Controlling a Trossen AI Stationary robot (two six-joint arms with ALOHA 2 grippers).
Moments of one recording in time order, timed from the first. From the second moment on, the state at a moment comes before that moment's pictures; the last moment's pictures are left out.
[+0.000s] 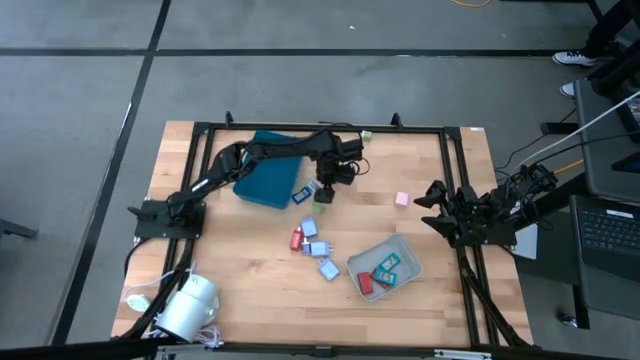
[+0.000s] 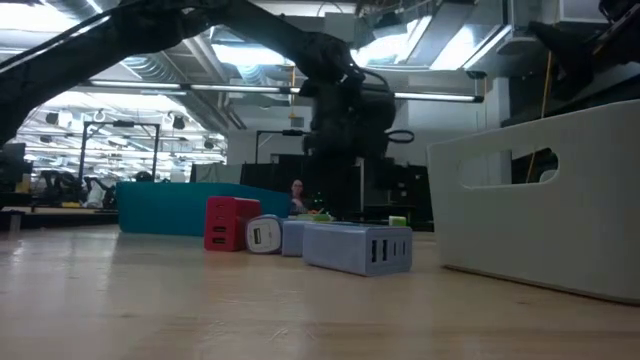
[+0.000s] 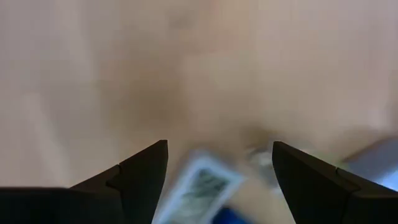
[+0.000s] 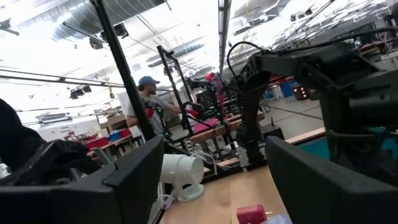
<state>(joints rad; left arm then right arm) 0.32 2.39 2.09 -1.19 0.16 0.47 0.56 0.00 0.02 0.34 0.47 0.23</state>
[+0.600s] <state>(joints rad) 0.35 2.39 2.04 -1.23 0.14 0.54 0.56 0.00 0.02 0.33 0.43 0.26</state>
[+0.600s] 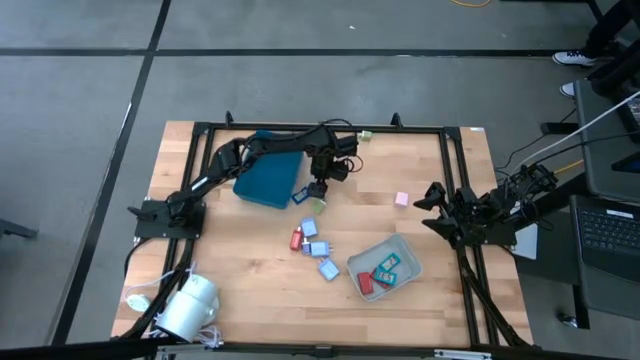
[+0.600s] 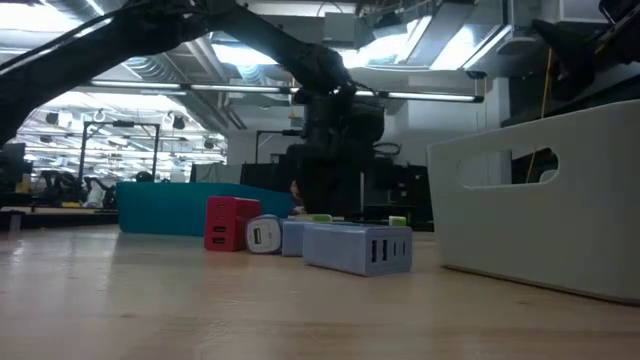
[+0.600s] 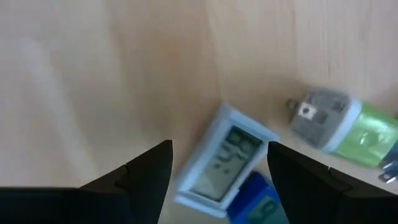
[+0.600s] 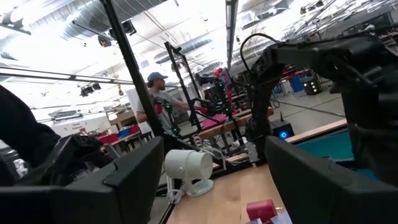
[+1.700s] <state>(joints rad) 0.45 2.31 1.92 -1.01 0.40 0.34 0.56 0.00 0.02 0.33 0.44 0.28</state>
